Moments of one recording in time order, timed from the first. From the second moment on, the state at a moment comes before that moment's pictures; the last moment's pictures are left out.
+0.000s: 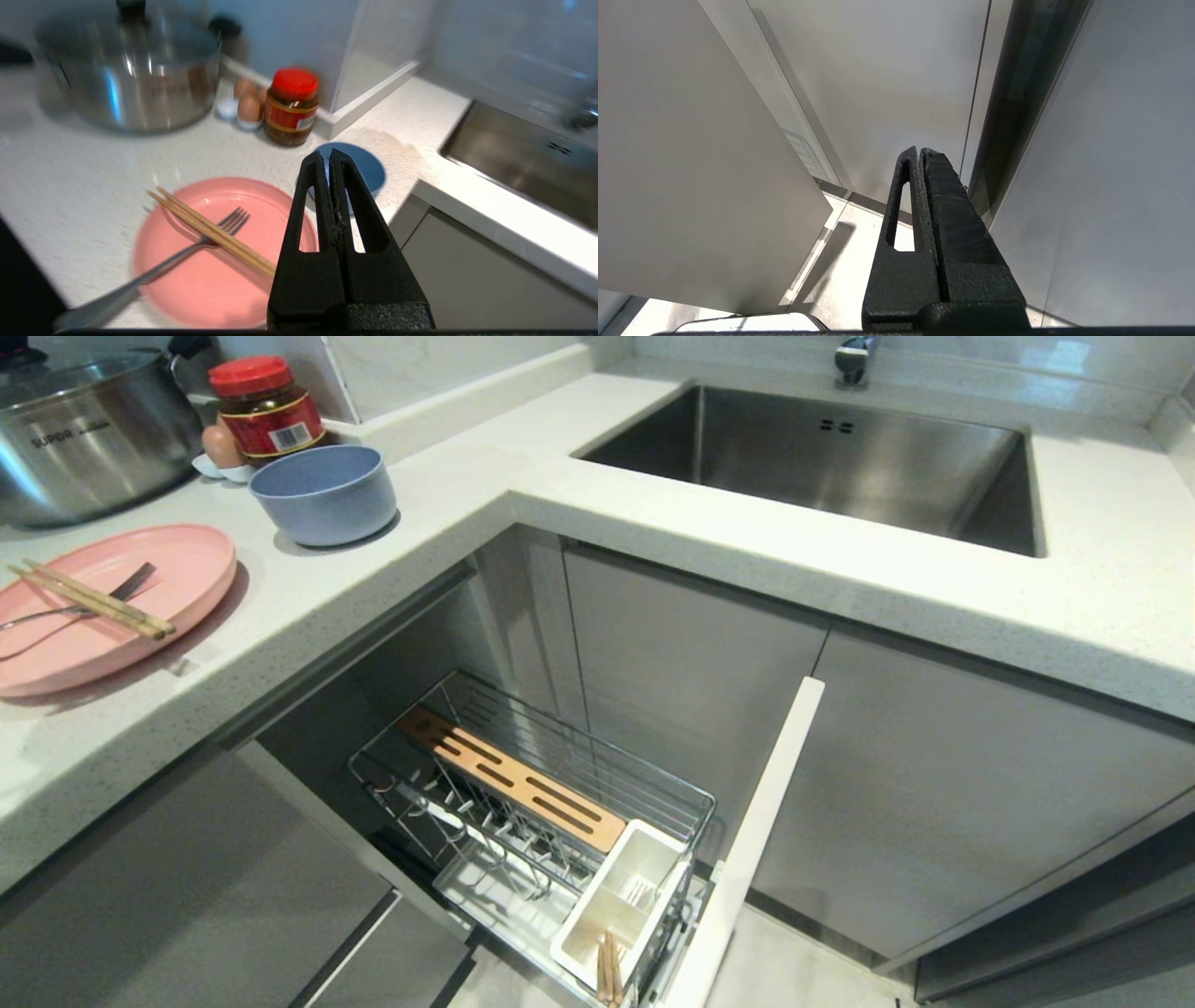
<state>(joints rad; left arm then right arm) 0.04 0.93 -1.40 0.19 0.07 -0.13 -0.01 0.00 0.00 -0.01 -0.05 0.10</state>
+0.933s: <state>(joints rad) -0.08 1.31 -1.70 0.63 0.41 -0.45 -0.01 0.00 0.00 -0.01 -0.05 0.10</state>
